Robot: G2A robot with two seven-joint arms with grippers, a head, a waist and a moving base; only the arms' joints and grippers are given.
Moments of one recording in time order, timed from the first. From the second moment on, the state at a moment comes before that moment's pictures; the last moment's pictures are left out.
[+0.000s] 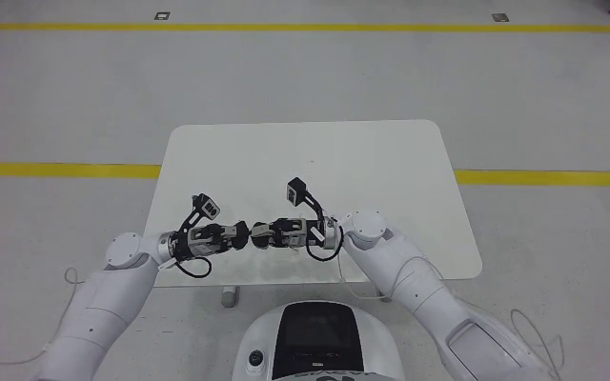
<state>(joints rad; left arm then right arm) 1.30 -0.93 -1.18 -1.20 -0.89 -0.30 -1.39 -1.02 -1.48 0.82 -1.02 0.53 -0.21 1.08</state>
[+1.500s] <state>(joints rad) 1.39 -0.99 -1.47 -1.32 -0.50 -0.34 -1.16 -1.08 -1.45 0.88 -1.09 0.49 -0.23 0.99</state>
